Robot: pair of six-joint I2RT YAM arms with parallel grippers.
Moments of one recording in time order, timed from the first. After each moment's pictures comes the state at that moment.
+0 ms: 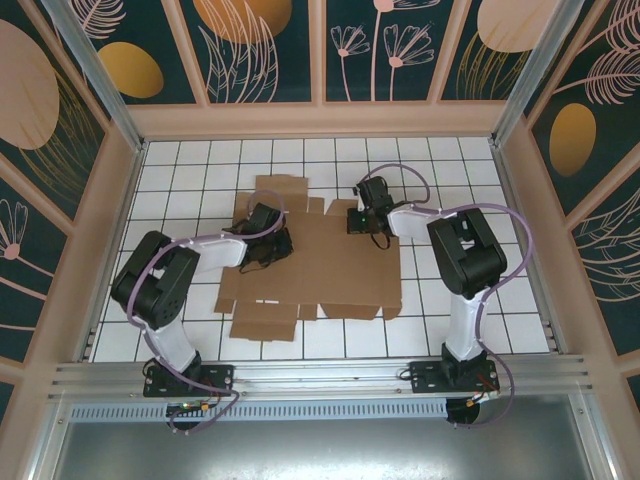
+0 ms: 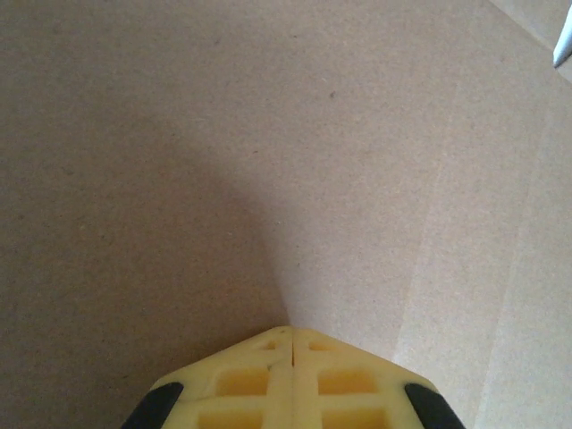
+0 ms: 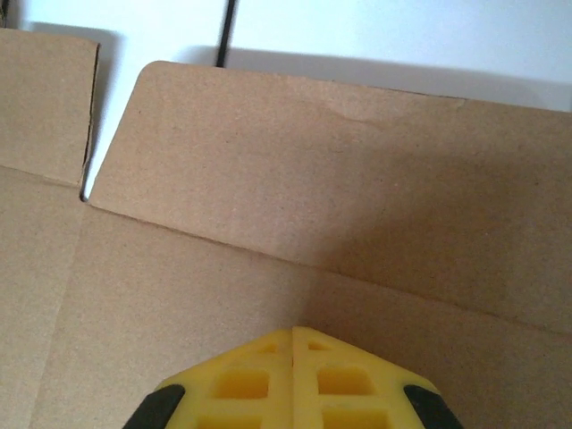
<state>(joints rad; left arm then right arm) -0.52 1.79 0.90 -0.09 0.11 -0.85 0.46 1.95 1.14 -0.14 -0.07 0.33</state>
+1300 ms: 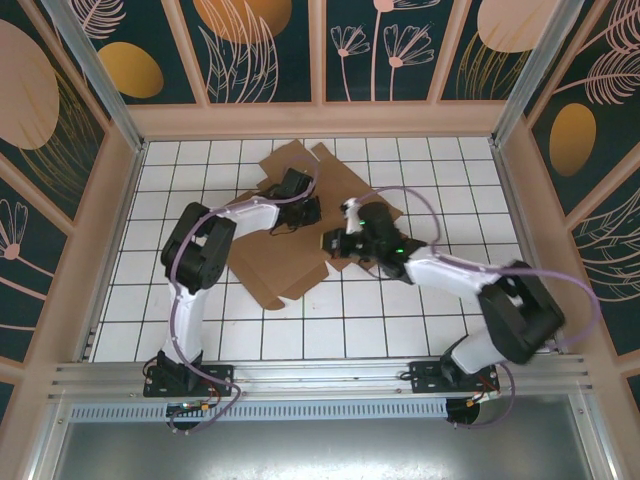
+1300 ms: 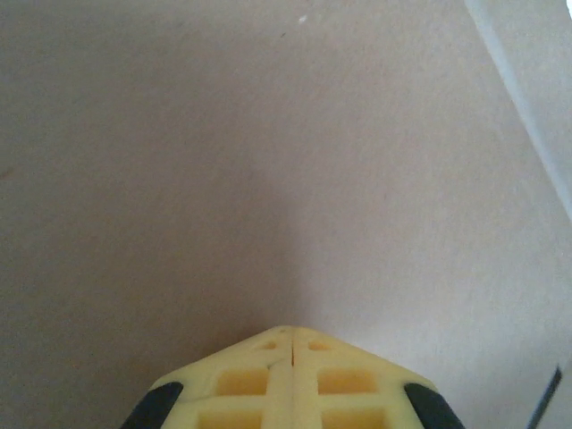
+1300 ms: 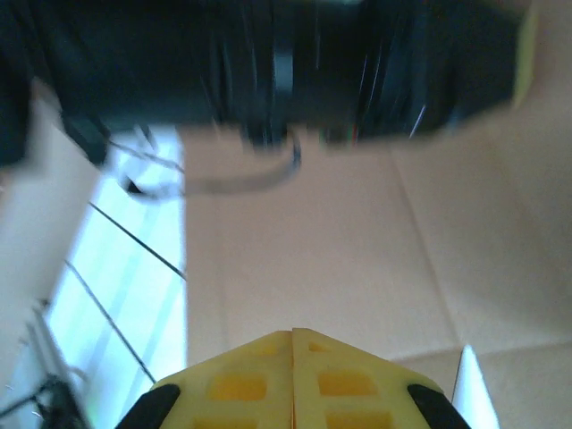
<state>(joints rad) -0.54 2.11 1.40 -0.19 0.15 -0.68 0.67 1.42 0.75 0.17 -0.34 0.63</state>
